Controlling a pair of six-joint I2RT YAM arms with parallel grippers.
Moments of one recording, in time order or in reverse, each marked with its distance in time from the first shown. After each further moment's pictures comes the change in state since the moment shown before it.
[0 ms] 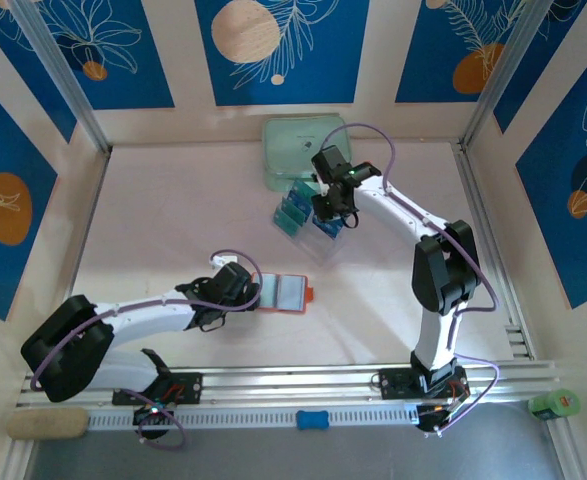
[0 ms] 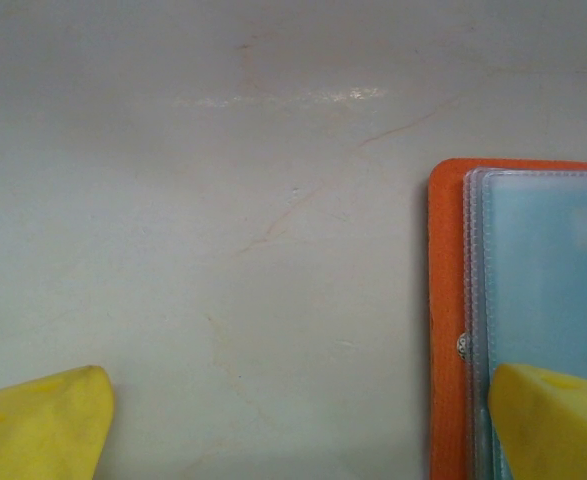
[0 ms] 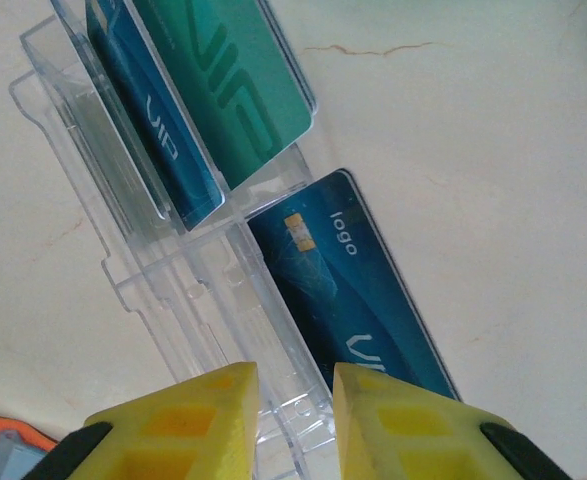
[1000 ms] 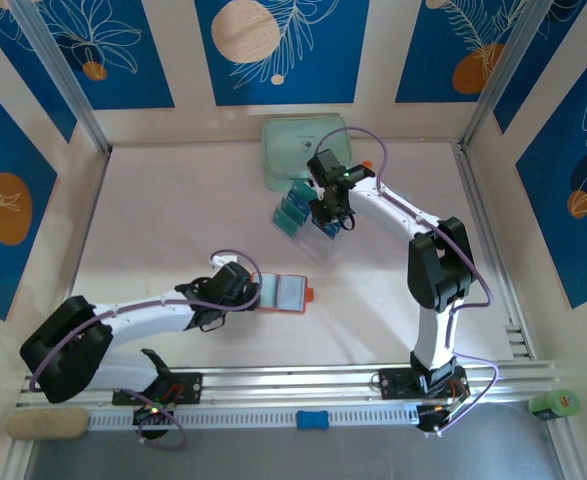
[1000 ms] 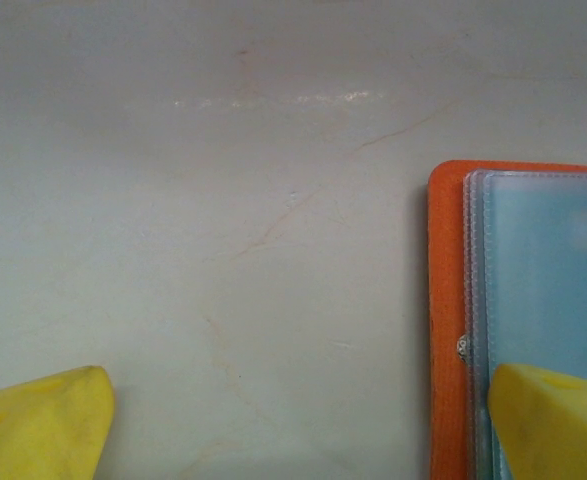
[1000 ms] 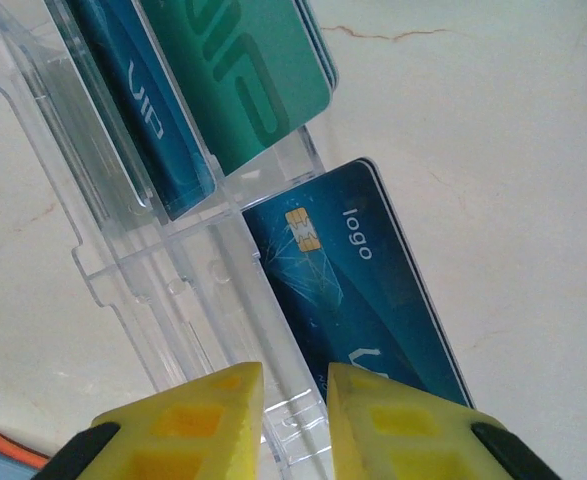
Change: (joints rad) left arm 0.000 -0.006 0.000 0.000 0.000 0.000; right arm 0.011 0.029 -0.001 0.001 0.031 -0.046
